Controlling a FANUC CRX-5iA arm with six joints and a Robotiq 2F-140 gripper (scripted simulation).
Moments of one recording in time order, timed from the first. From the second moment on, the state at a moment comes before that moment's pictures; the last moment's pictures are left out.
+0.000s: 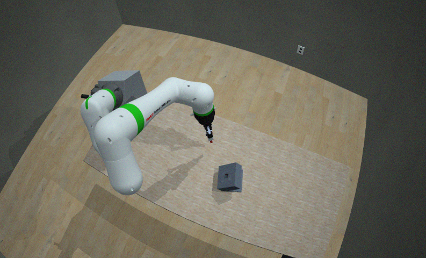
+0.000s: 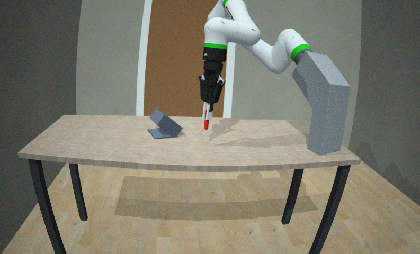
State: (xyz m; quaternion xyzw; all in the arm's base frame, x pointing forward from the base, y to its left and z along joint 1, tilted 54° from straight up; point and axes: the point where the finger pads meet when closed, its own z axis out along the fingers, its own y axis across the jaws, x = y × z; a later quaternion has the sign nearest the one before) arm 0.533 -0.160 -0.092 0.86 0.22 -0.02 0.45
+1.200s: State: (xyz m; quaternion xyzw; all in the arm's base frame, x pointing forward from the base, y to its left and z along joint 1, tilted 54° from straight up) arm 0.588 -0.191 -0.028 0.87 0.20 0.10 0.44
